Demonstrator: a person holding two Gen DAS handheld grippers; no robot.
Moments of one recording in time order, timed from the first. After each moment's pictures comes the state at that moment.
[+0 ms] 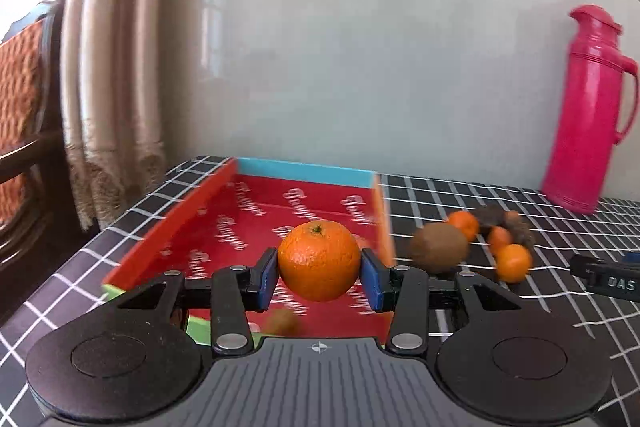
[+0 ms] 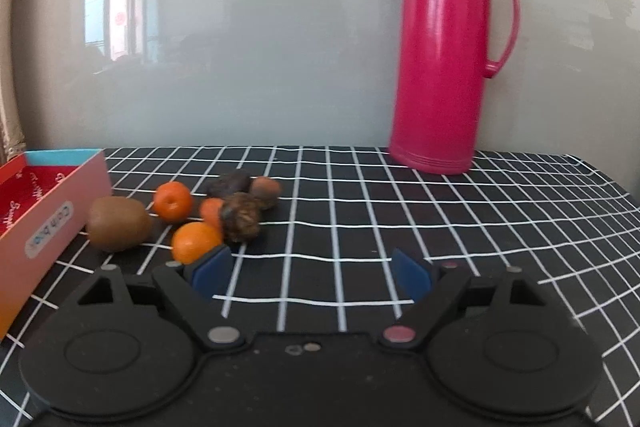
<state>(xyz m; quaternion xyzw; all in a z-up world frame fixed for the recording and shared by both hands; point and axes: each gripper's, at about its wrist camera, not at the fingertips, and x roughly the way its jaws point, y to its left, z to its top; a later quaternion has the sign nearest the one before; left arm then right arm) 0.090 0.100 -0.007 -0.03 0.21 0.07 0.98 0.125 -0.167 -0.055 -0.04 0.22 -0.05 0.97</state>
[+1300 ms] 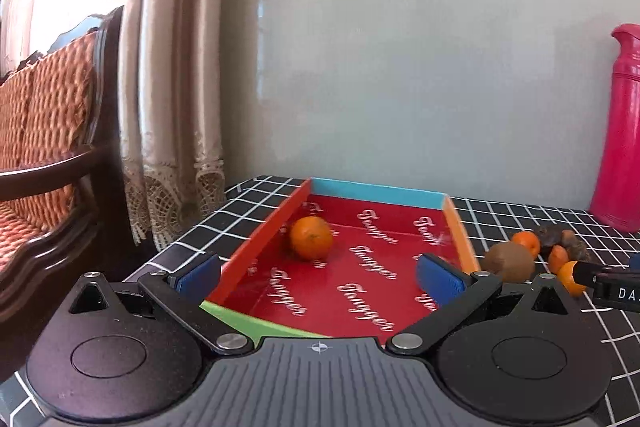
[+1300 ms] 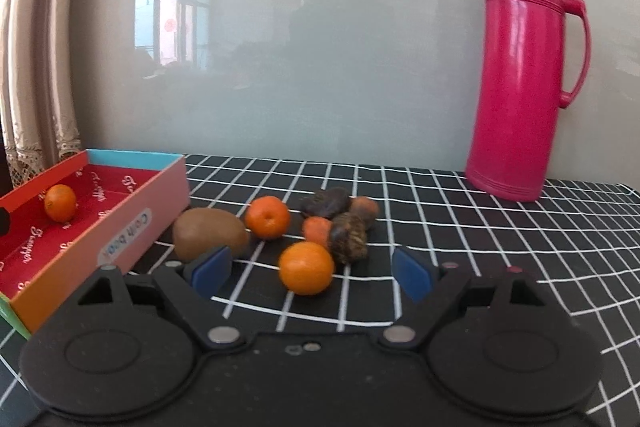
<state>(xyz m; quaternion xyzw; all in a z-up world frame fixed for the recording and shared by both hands) 0.068 0.143 -0.008 -0.03 0.17 0.13 0.98 0.135 -0.110 -0.058 -0.05 0.20 0.03 0.98</state>
